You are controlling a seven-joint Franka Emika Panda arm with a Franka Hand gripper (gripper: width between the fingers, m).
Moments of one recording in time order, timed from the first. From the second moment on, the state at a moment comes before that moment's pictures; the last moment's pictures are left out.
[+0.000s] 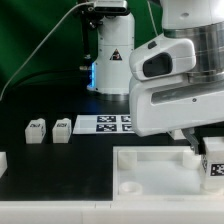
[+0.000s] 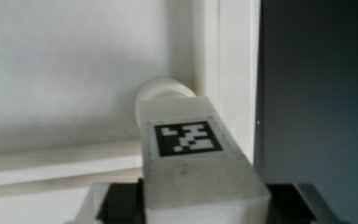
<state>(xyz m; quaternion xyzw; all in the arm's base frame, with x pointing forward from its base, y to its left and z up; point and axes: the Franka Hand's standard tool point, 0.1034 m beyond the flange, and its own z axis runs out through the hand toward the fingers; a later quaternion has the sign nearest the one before) 0.627 0.112 0.090 -0.99 0.02 0.03 0.10</state>
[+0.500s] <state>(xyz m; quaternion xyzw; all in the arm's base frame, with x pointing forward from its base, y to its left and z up) 0.622 0.112 0.089 -0.95 0.29 0.00 0.10</state>
